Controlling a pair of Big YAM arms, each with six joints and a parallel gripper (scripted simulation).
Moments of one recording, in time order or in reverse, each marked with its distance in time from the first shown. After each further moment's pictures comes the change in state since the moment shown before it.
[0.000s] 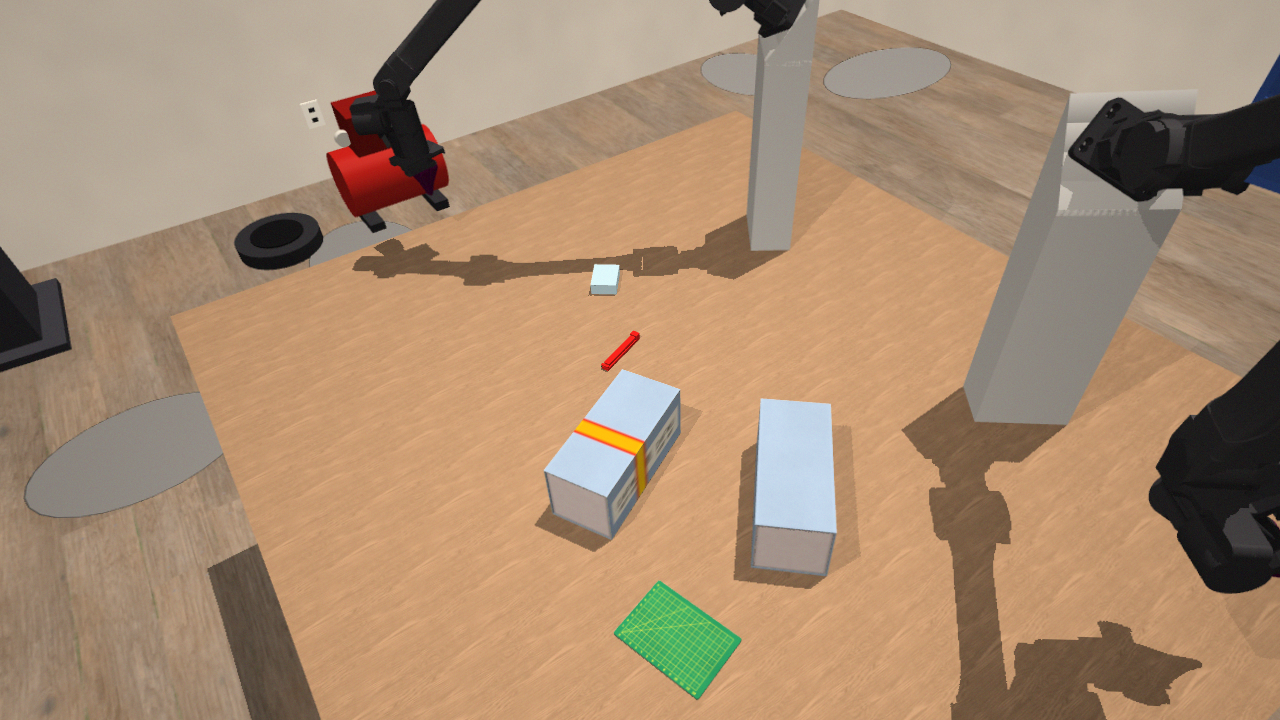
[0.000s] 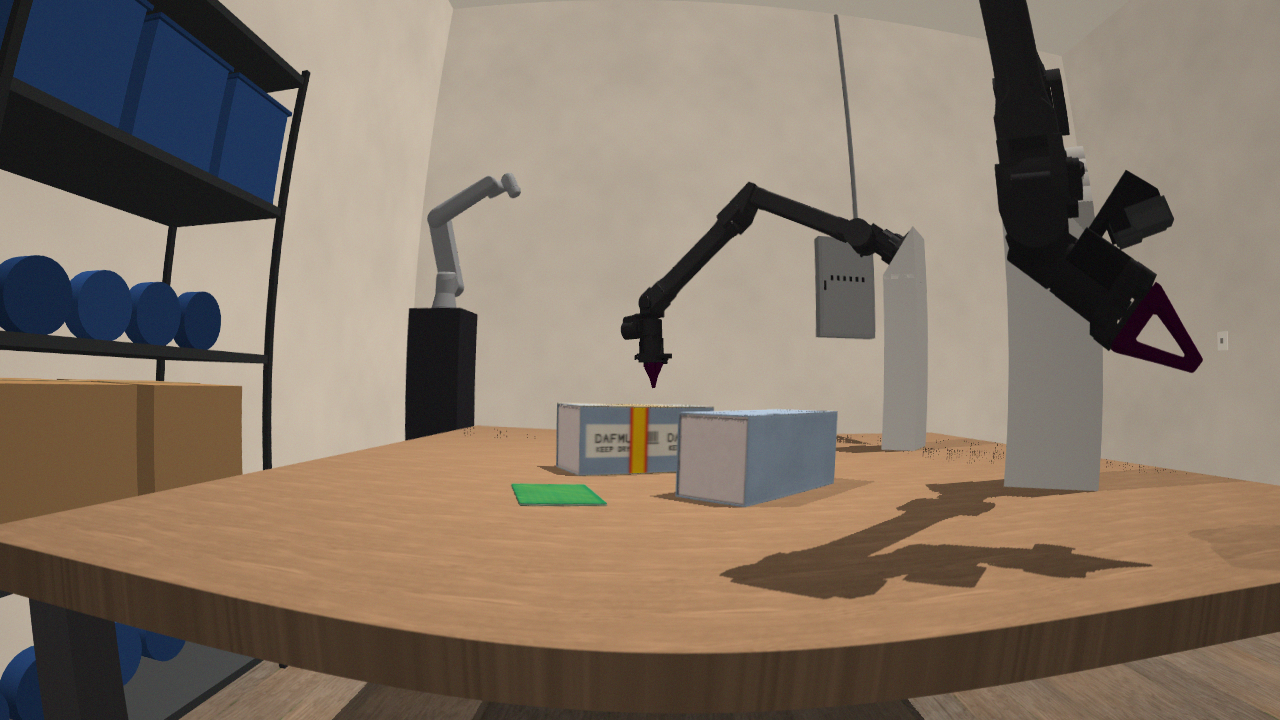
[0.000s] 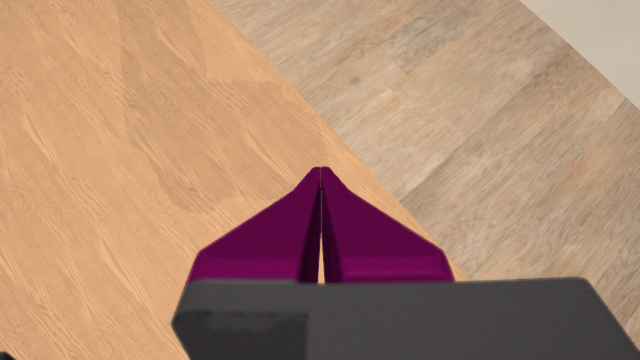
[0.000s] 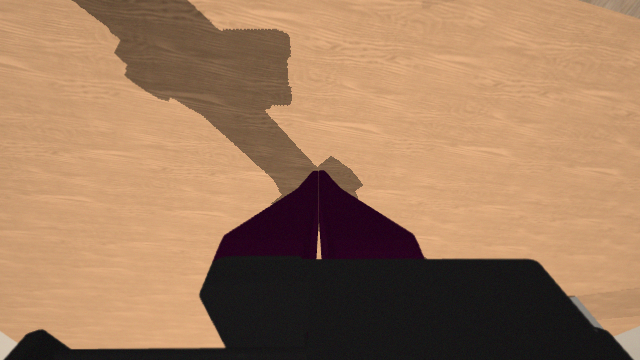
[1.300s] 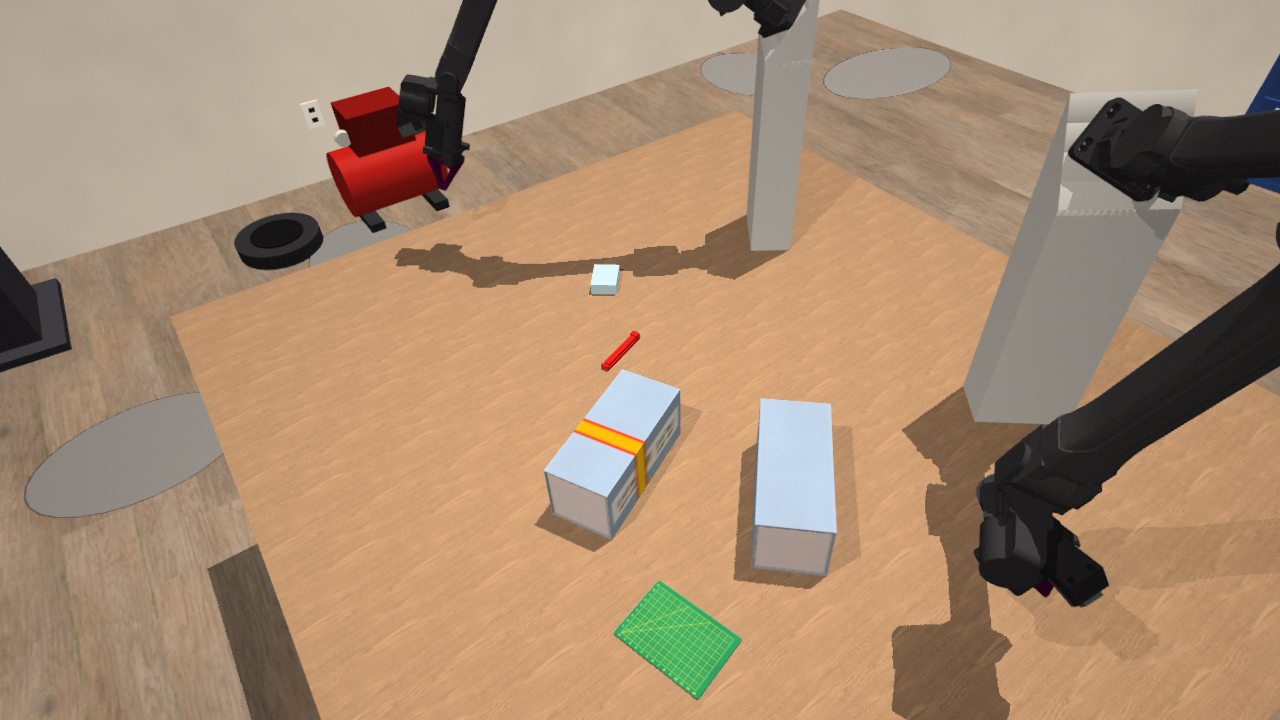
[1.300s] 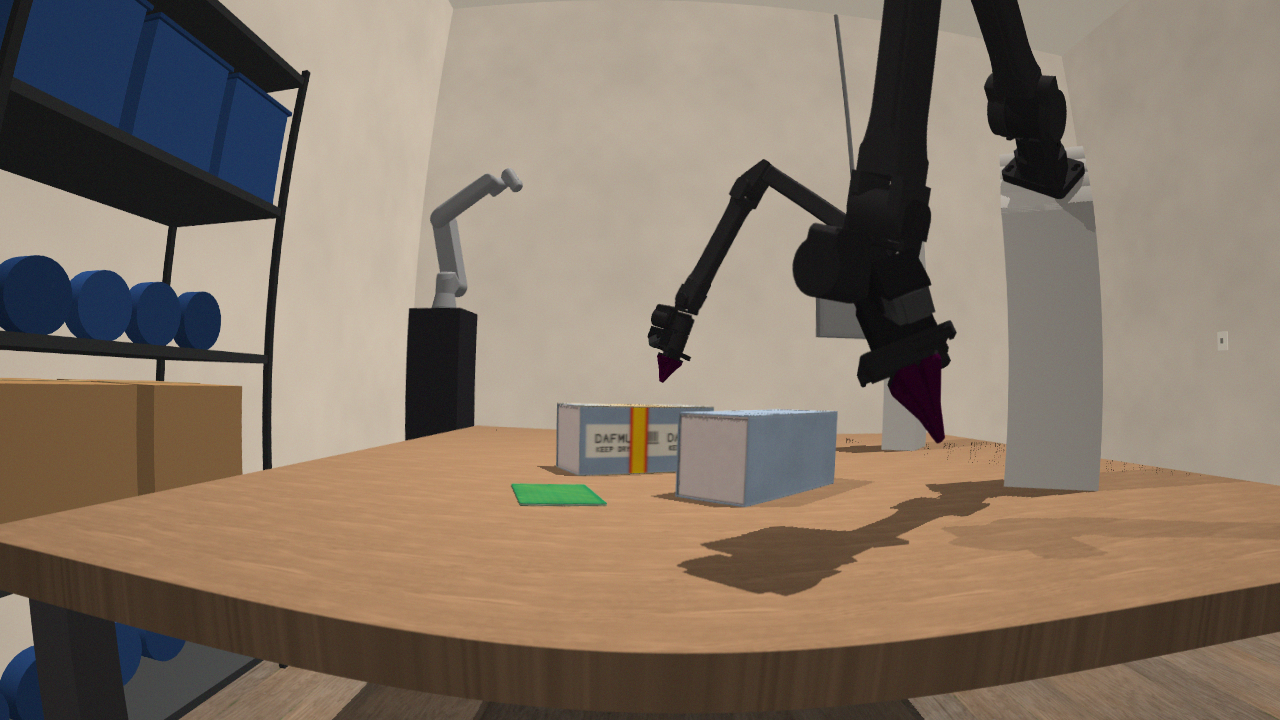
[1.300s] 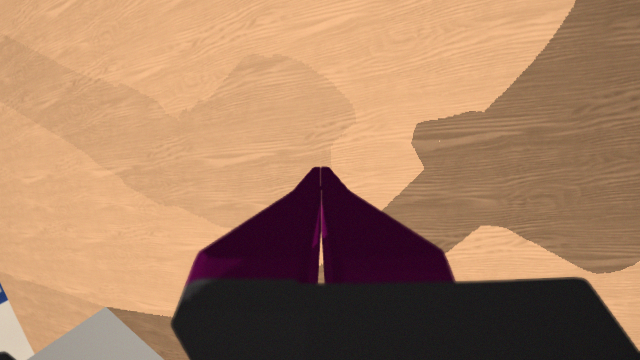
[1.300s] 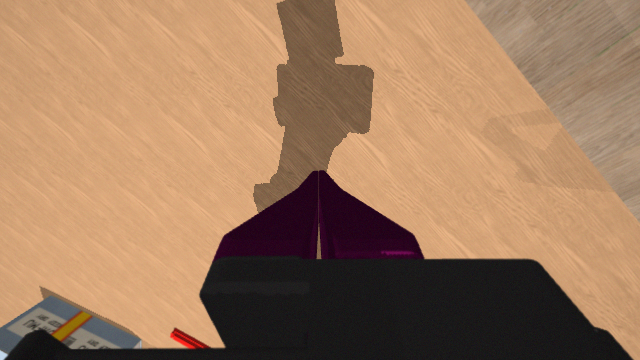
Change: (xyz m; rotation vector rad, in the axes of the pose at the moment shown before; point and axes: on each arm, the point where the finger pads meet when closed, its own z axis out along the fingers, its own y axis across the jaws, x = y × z) left arm 0.202 -0.010 -0.148 0.274 0.370 1.055; right arm 0.035 -0.019 -0.015 -0.318 -0.220 -0.550
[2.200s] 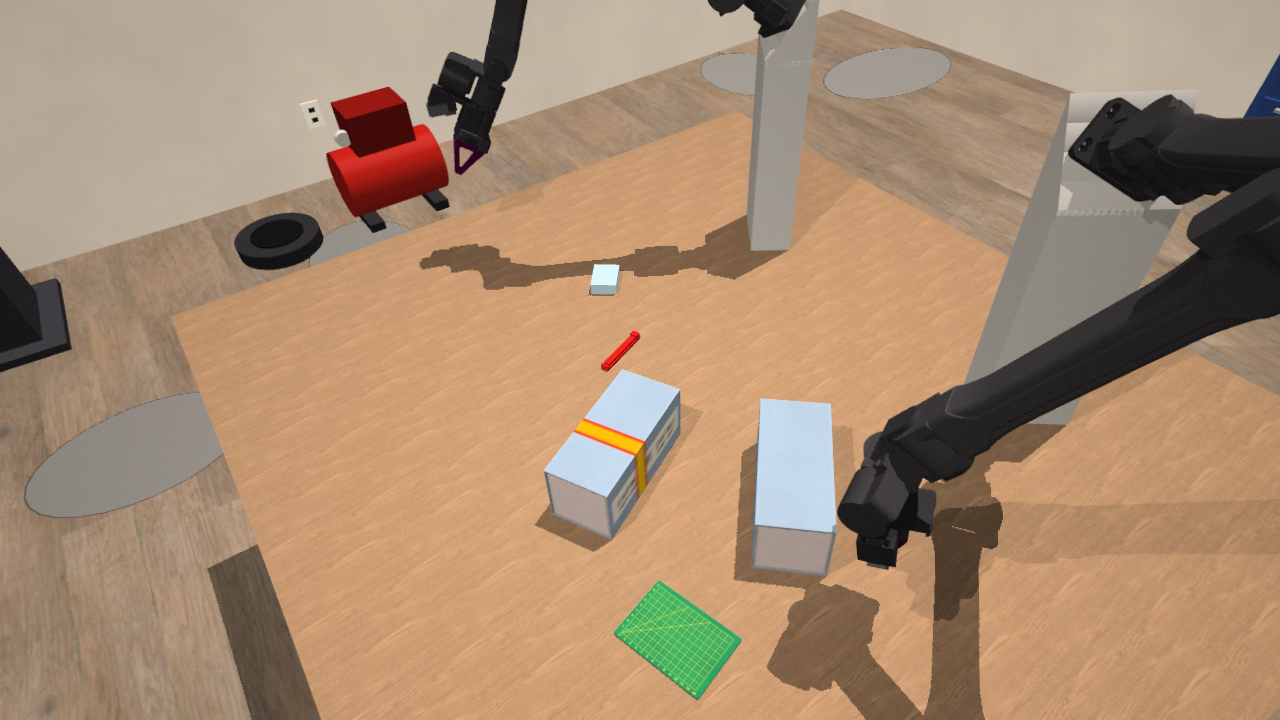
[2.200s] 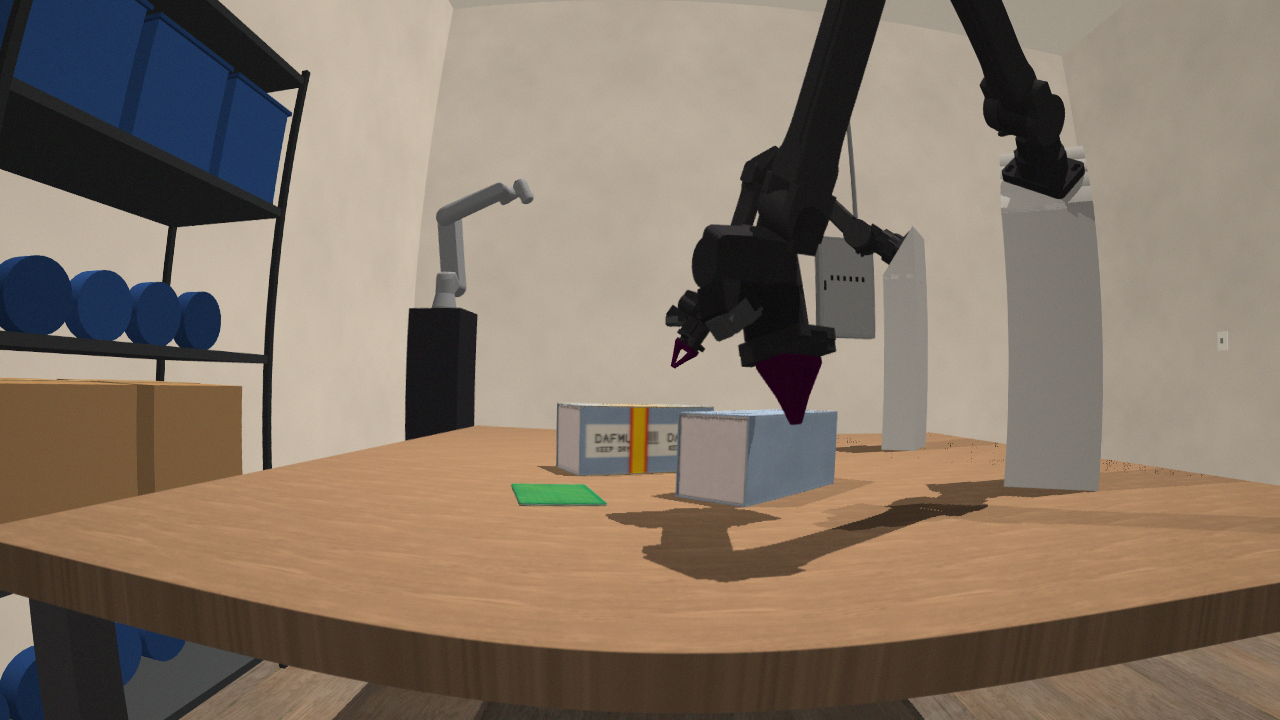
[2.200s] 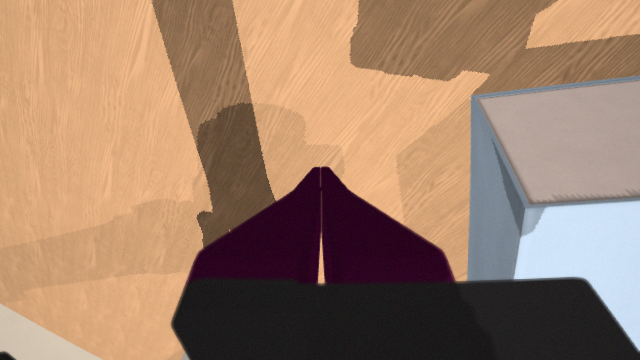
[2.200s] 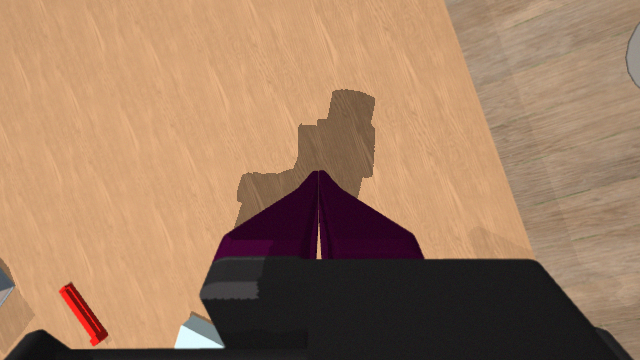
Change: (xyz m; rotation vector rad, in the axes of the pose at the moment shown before) left arm 0.102 -0.121 -0.093 0.280 0.067 0.756; right arm 0.036 0.010 -0.050 -0.124 -0.230 -0.425
